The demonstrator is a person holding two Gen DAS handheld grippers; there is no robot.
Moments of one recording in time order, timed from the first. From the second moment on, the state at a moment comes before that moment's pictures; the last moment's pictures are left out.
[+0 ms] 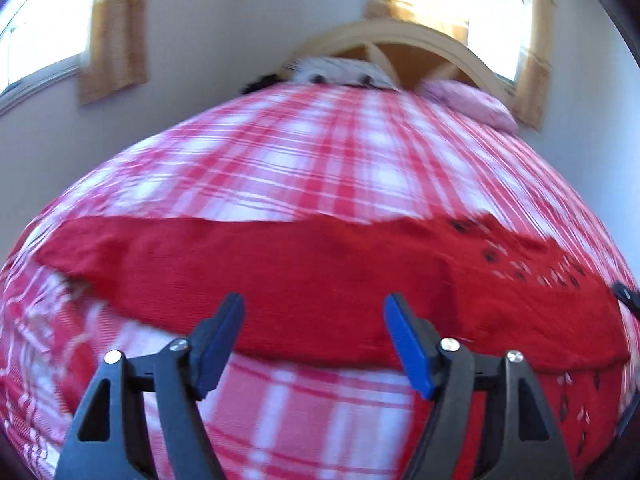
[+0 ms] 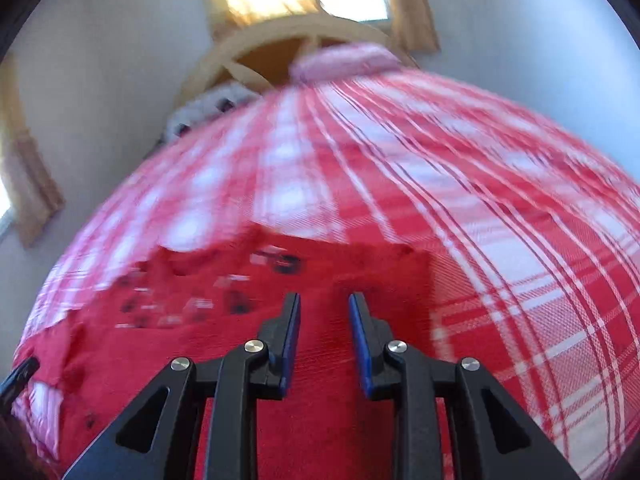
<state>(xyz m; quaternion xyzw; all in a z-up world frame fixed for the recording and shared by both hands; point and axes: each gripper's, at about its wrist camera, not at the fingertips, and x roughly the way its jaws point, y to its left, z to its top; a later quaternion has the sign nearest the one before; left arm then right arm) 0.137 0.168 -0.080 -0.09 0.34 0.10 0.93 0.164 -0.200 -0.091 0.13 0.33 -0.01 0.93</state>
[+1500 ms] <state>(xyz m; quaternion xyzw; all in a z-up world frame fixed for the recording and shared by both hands) 0.112 0.403 -0.126 -0.38 0.27 0.28 0.84 0.151 -0.071 -0.135 0.08 0.40 0.14 0.90</state>
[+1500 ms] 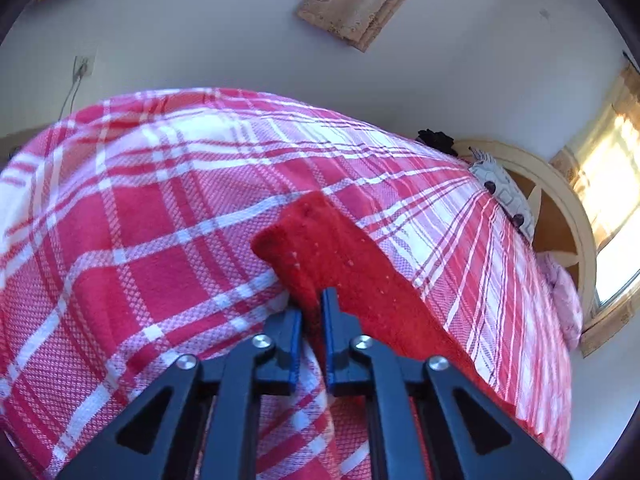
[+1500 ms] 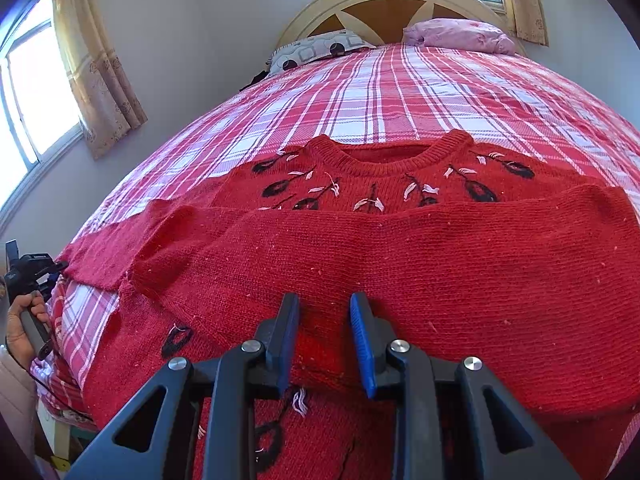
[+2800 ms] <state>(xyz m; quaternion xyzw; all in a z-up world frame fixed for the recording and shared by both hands) 0.126 -0.020 -0.092 0.08 0.29 -0.12 0.95 0.127 -0.142 -0.120 0.19 0.39 0.13 0.90</state>
